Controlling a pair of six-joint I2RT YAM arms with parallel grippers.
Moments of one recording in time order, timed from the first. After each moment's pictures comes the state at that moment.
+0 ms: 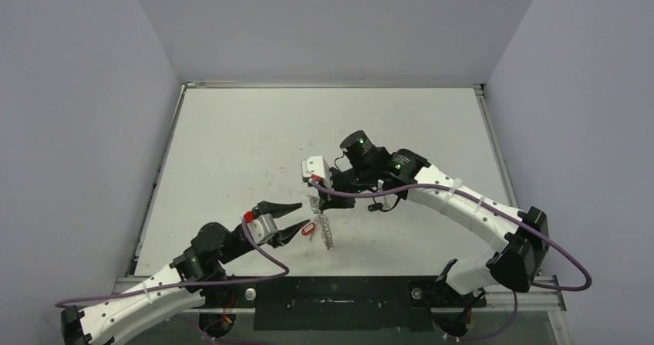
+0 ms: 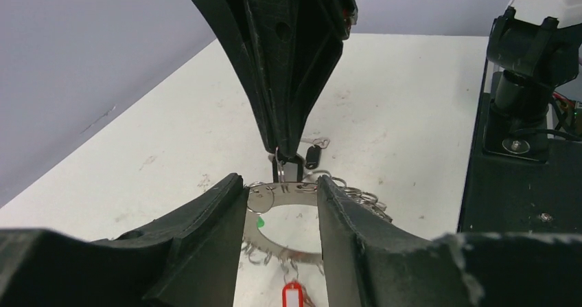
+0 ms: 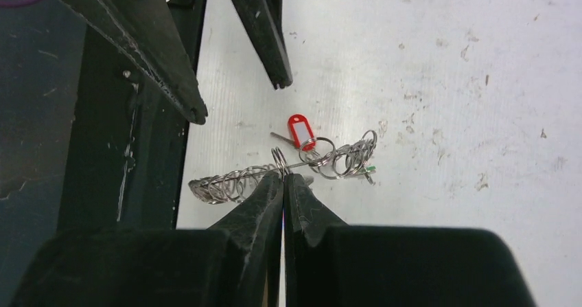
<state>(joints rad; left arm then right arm) -0.99 0.36 0.22 0.29 0.12 0.15 0.88 1.40 1.26 -0.65 -0.65 -0.55</state>
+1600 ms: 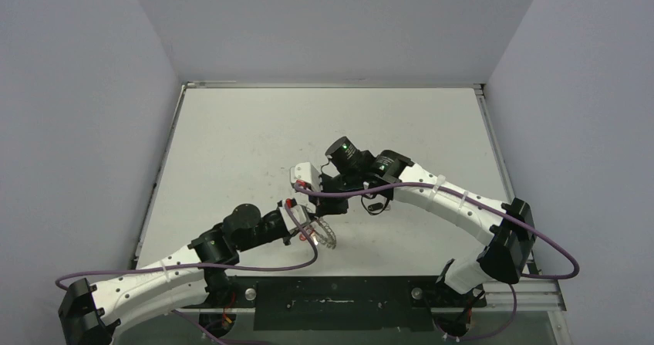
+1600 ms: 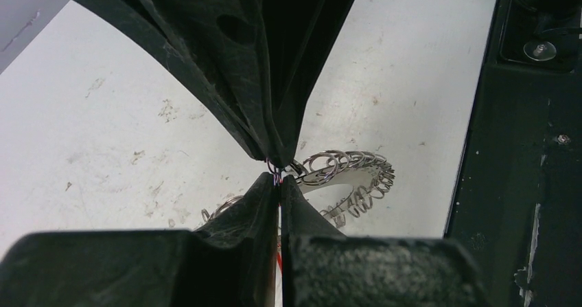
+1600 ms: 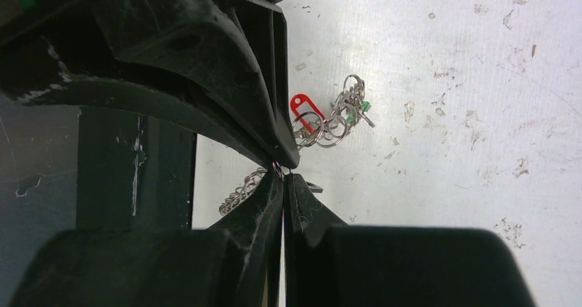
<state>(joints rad) -0.99 0.69 0.37 0.11 0.13 0.19 0.95 1.50 1.34 -0.77 -0.53 -0.51</state>
